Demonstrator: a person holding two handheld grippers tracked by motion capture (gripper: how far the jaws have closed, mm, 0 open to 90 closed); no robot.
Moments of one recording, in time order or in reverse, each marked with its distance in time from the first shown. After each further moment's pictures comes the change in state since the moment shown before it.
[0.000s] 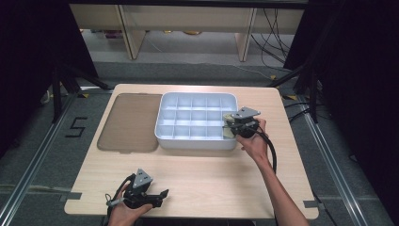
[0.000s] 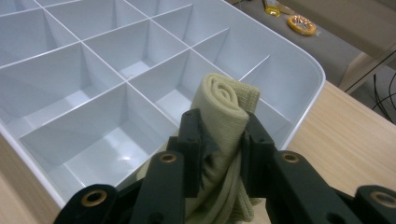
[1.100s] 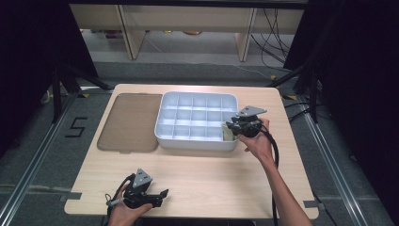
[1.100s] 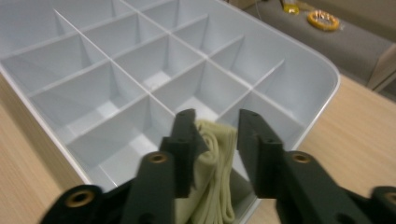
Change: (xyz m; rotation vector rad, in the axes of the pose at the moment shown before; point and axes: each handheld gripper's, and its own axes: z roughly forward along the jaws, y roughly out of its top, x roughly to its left) left arm 0.000 0.001 0.000 -0.008 0.007 -0.003; right arm -0.005 0.005 -0.016 -0.031 0.073 0.071
